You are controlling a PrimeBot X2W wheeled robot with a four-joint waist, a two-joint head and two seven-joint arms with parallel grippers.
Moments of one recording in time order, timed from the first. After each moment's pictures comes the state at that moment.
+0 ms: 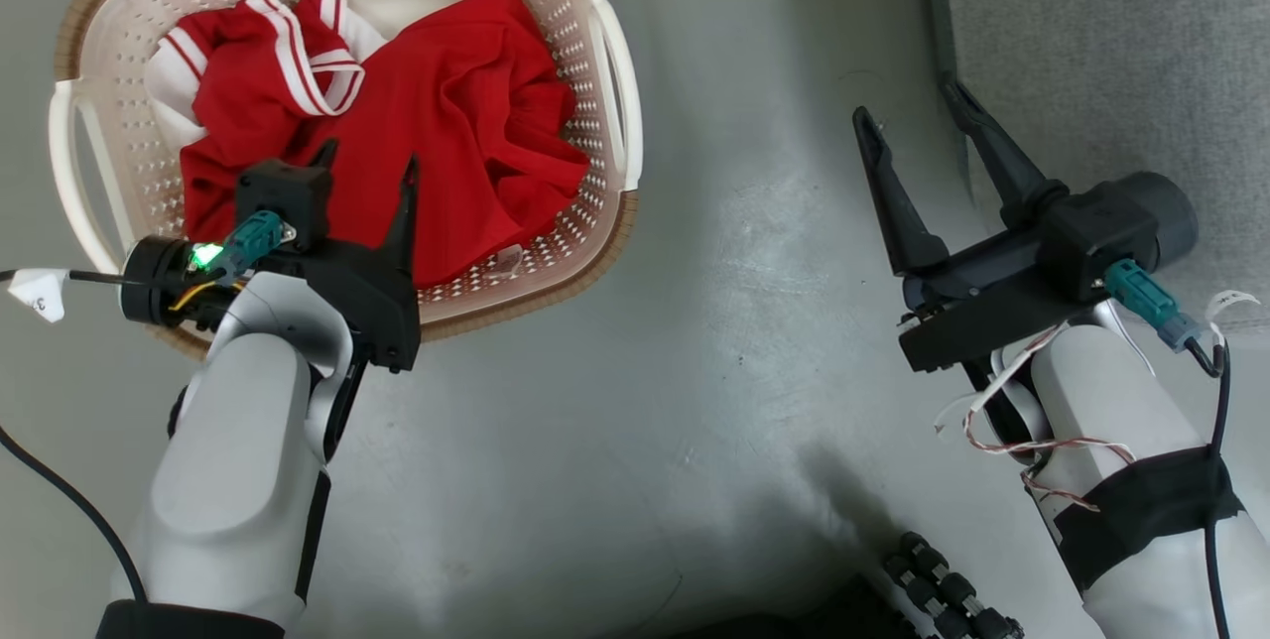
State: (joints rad) left arm -0.70 0.14 -0.21 0.65 -0.18 -0.11 0.00; right arm -0.58 -0.13 0.30 0.34 0.13 0.11 -0.25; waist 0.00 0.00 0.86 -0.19
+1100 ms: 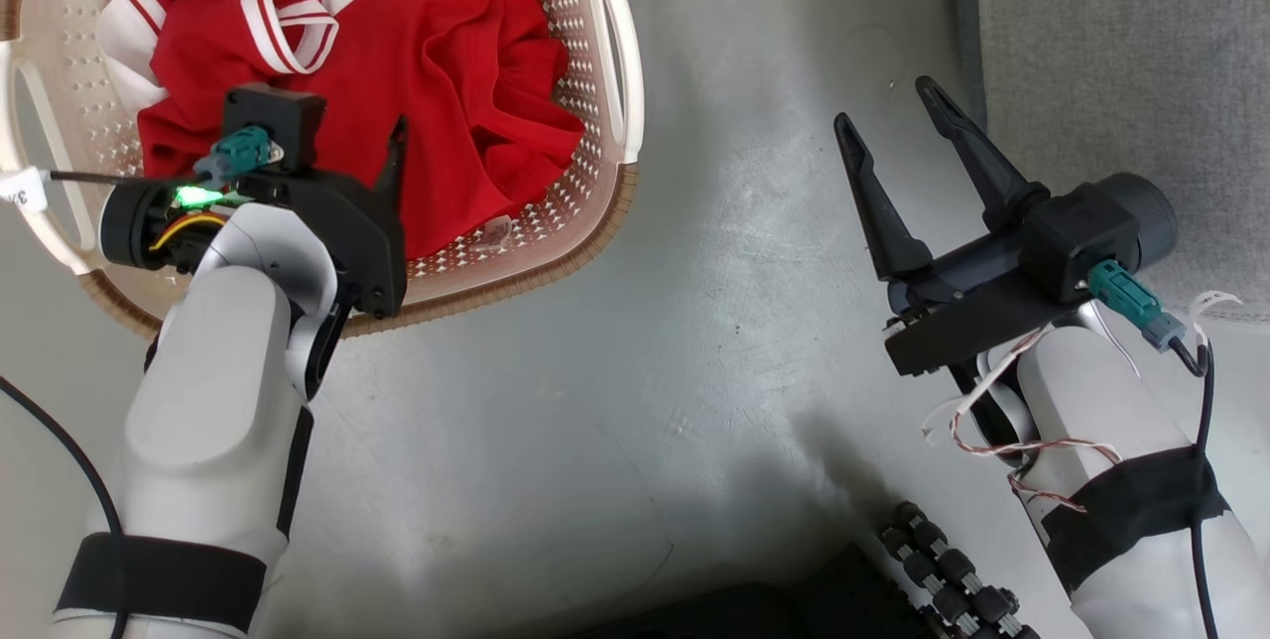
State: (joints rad) left arm -0.82 0.15 -0.25 0.74 -0.23 -0.12 0.11; right arm -0.59 -0.11 0.31 0.35 0.13 0.12 -0.25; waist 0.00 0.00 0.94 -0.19
